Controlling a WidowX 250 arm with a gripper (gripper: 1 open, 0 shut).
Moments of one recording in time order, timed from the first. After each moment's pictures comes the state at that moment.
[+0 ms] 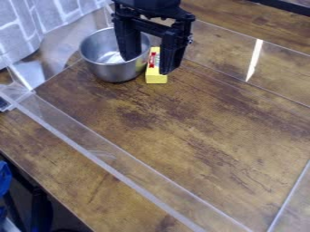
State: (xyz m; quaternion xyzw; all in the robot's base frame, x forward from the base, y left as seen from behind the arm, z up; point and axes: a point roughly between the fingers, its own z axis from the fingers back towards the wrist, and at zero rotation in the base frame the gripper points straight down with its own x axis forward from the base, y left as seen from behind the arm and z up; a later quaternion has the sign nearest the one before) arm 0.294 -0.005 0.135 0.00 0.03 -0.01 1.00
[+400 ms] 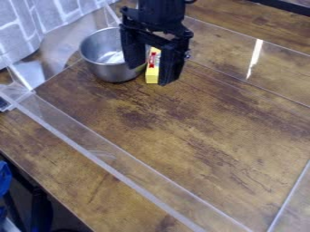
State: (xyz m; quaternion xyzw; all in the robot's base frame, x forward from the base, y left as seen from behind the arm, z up) arm 0.304 -0.001 0.110 0.01 0.03 -0.09 1.00
